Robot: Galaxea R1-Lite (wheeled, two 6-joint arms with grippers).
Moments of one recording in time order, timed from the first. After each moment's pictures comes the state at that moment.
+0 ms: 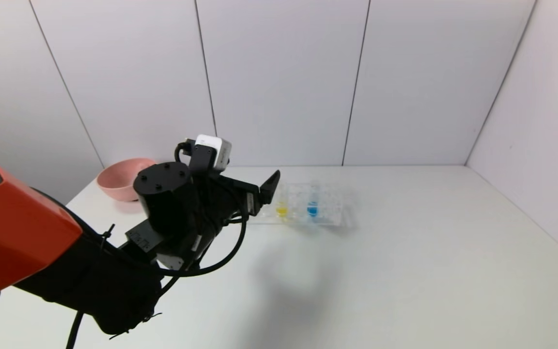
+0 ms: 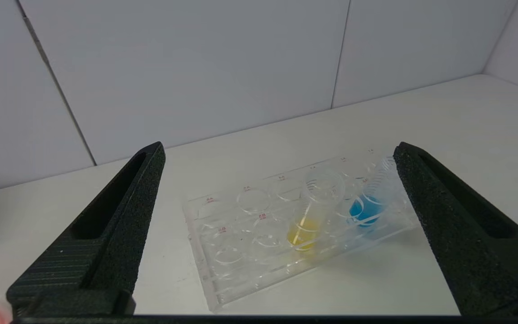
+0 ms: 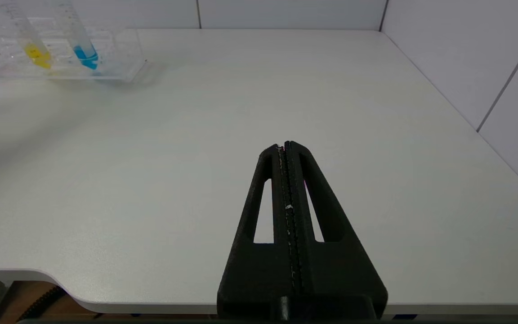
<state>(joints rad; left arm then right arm) -0.63 1.93 -0.71 -1.33 0.20 0.00 0.00 0.00 0.00 0.00 0.00 0.00</state>
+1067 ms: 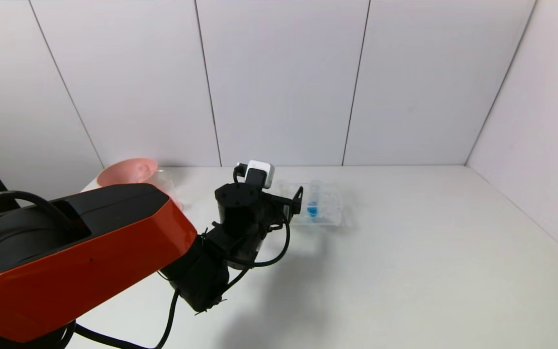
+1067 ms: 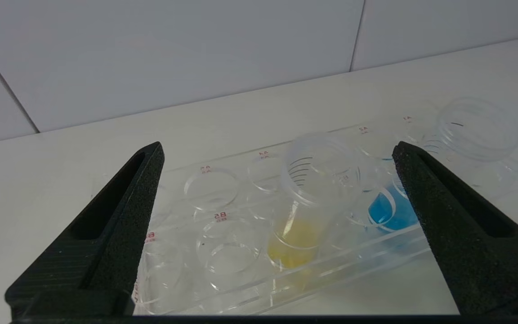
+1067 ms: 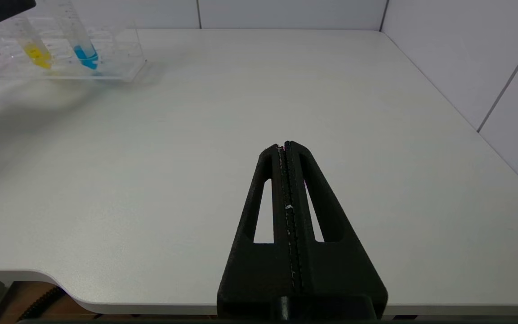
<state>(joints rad) -0.68 2.27 -0.99 -1.33 0.31 -0.01 0.00 0.00 0.00 0.00 0.00 0.00</state>
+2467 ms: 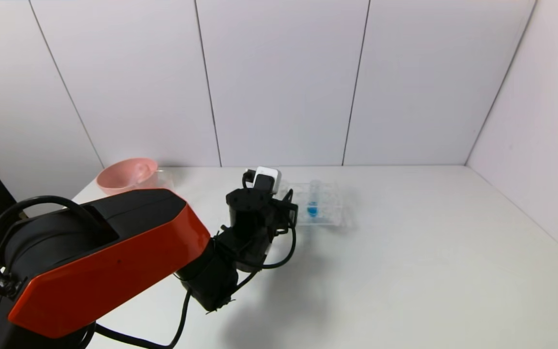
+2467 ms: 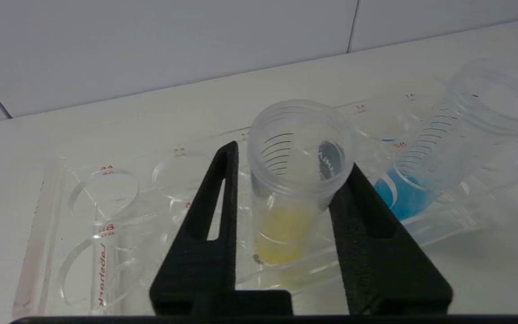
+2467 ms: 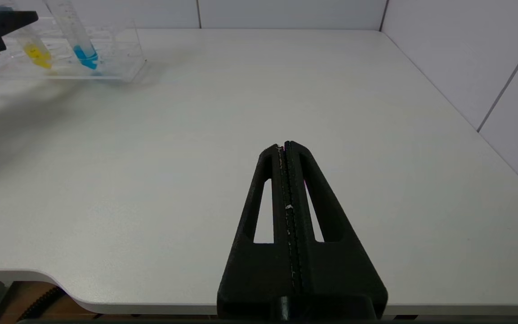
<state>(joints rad) -0.68 2.33 -1.05 -1.31 0.32 -0.02 0.00 0.00 0.00 0.00 0.00 0.00</state>
